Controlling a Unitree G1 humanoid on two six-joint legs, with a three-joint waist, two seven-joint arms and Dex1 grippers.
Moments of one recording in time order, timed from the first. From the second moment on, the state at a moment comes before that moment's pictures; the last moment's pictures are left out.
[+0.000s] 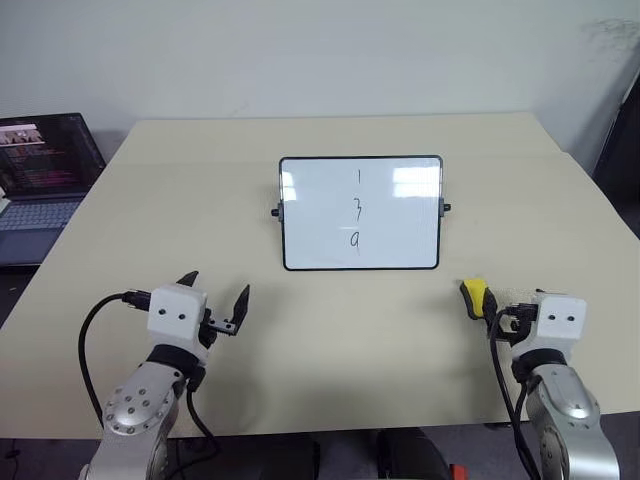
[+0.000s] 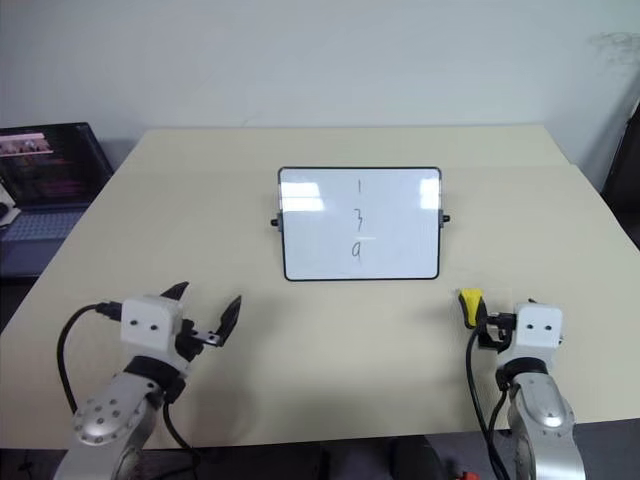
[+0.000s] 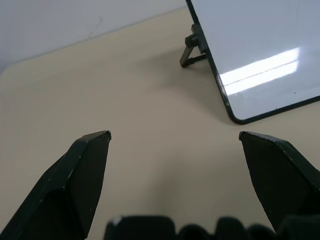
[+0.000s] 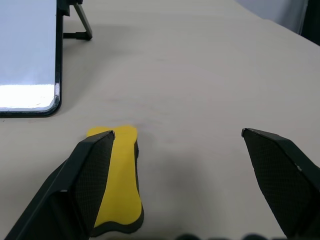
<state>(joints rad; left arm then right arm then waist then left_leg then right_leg) 0.26 0.34 0.20 -0.66 -0.11 0.39 -0.27 0.21 -0.17 -0.21 -0.48 0.10 0.36 0.07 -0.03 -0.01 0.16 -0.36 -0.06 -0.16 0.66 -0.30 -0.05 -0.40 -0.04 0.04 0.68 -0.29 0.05</state>
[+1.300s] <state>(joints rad) 0.17 0.31 0.14 -0.59 -0.09 0.35 -0.25 0.18 -0.17 -0.26 -0.44 0.10 0.32 0.04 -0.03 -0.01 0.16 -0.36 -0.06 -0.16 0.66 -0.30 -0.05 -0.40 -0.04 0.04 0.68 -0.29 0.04</state>
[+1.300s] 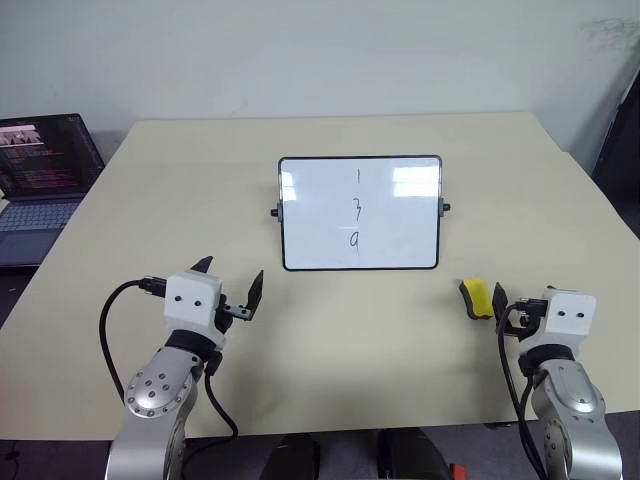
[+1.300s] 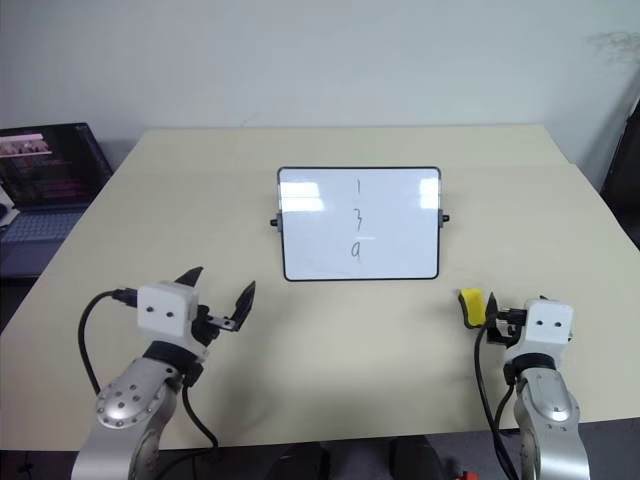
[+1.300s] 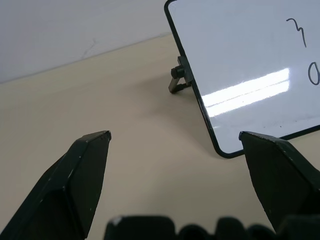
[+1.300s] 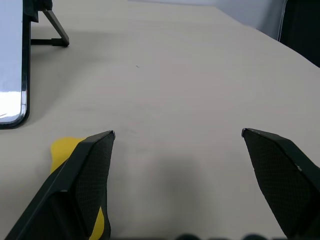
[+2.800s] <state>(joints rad) -0.44 0.76 -0.10 -0.10 -0.45 0.39 -1.25 -0.15 -0.39 -0.28 -0.53 0.28 0.91 0.17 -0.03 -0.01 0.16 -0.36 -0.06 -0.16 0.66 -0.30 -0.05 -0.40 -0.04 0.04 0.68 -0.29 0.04</state>
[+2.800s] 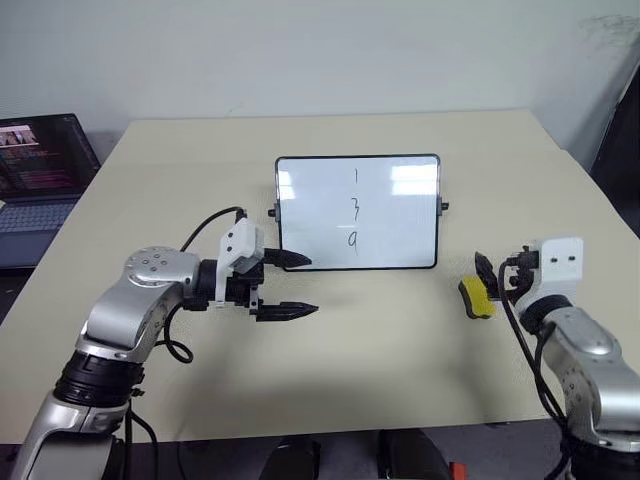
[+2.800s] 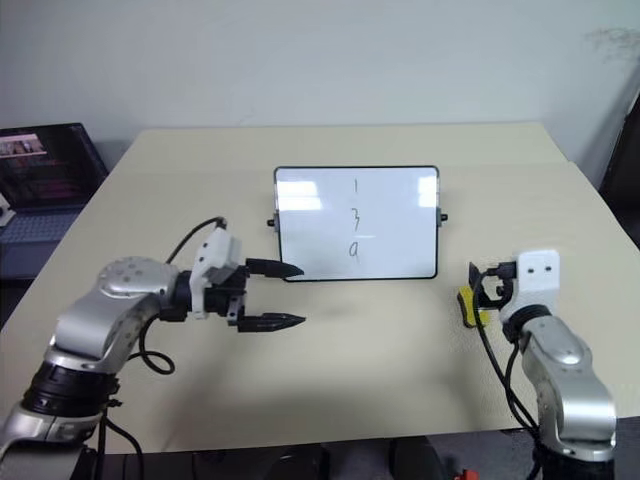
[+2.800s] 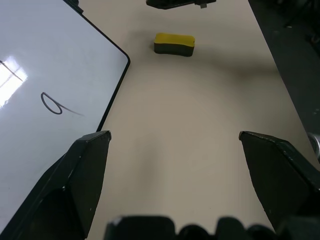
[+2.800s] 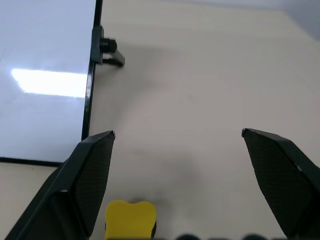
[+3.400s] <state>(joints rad) -0.44 0.72 -0.13 -0.08 -0.40 0.32 -1.26 -0.41 -0.40 -0.34 -0.52 0.38 1.61 0.17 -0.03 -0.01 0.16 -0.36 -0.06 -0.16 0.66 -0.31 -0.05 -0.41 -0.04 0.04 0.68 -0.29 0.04</state>
